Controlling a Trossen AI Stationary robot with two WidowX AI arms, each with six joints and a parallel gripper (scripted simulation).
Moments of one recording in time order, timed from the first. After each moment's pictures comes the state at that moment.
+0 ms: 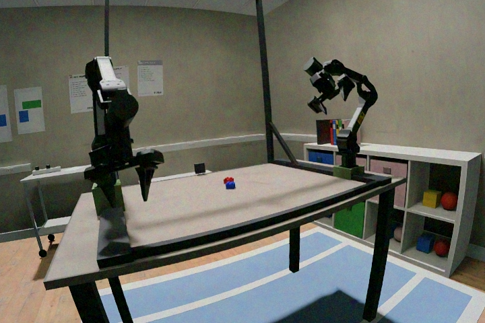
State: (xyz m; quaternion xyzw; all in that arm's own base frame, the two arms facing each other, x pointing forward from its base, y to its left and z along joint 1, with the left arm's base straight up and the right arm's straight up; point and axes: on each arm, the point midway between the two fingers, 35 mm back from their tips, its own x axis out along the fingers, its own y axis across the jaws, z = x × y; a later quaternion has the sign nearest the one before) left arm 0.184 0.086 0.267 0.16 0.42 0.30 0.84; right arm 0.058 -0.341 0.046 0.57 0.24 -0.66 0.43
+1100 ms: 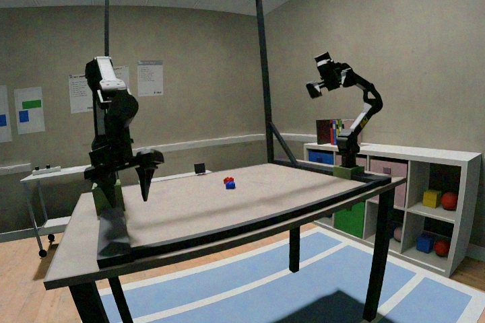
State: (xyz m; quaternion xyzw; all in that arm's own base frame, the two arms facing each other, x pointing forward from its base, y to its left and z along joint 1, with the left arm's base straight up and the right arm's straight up) left arm 0.186 0.086 0.321 0.06 0.21 0.32 0.92; right arm 0.058 -0.341 0.046 0.57 0.24 -0.66 0.43
